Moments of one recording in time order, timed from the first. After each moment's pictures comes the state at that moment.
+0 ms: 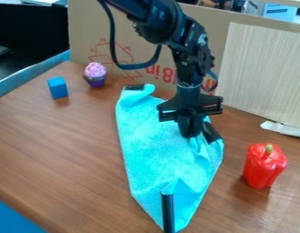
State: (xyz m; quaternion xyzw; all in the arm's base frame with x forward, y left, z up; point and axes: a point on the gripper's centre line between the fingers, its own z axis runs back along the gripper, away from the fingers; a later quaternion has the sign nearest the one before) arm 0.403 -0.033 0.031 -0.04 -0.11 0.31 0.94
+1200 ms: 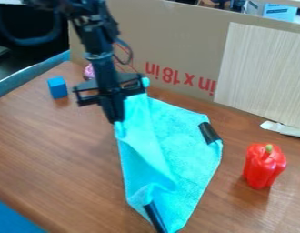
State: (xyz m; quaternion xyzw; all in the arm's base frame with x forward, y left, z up) arm 0.318 0.069 0.076 -0.06 -0.05 0.36 0.93
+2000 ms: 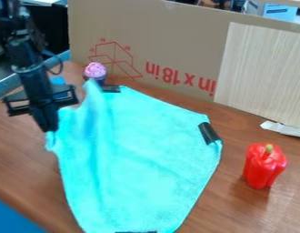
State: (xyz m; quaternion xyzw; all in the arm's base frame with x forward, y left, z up) arm 0.262 0.155 0.058 -0.02 -0.05 0.39 0.92
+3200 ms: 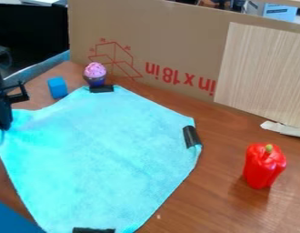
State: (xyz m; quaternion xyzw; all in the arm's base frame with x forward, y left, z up) arm 0.219 0.210 0.067 -0.02 -0.01 0.39 0.92
